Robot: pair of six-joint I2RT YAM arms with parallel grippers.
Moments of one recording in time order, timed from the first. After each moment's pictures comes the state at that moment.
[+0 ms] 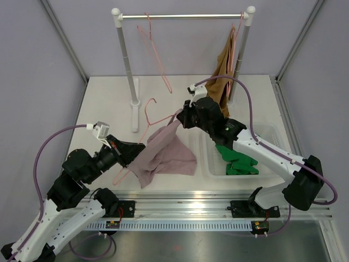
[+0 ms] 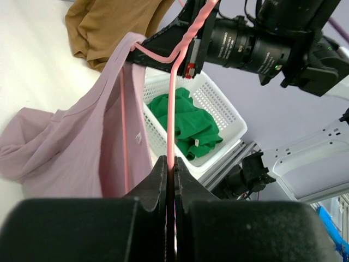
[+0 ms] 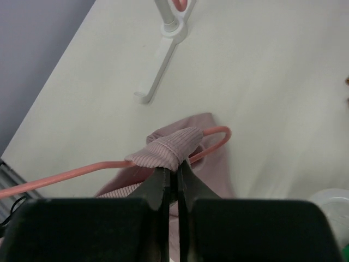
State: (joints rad) left arm -0.69 0.38 0.78 -0.43 0.12 -0.59; right arm 0.81 1.39 1.20 -0.17 0.12 0.42
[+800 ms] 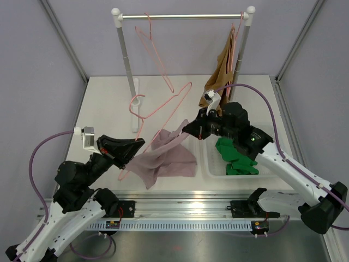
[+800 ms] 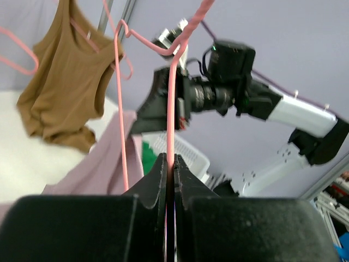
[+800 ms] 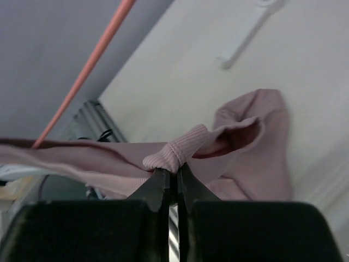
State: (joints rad) left arm -0.69 0.27 0.66 -0.05 0.22 -0.58; right arm 0.71 1.15 1.08 -0.25 -0.25 0.45
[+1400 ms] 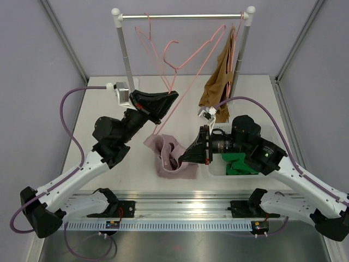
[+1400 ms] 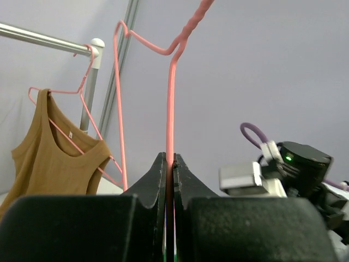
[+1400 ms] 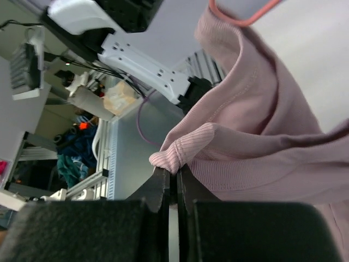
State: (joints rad) left arm -0.75 1.01 0.95 0.63 0.18 -0.50; right arm 0.87 0.95 1.04 -0.20 -0.67 0.58
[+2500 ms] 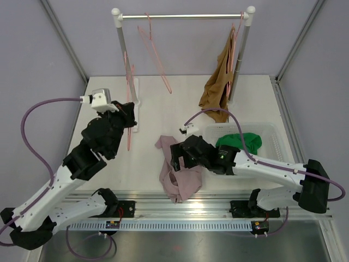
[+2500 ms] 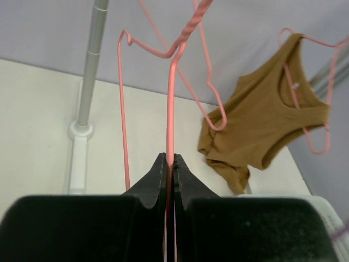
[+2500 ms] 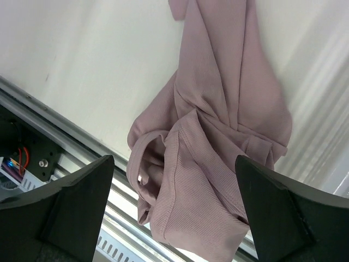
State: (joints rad) left arm -0.85 0.80 1.07 -0.27 -0.70 -0.40; right arm 1.12 1.29 0.98 -0.44 0.25 0.64
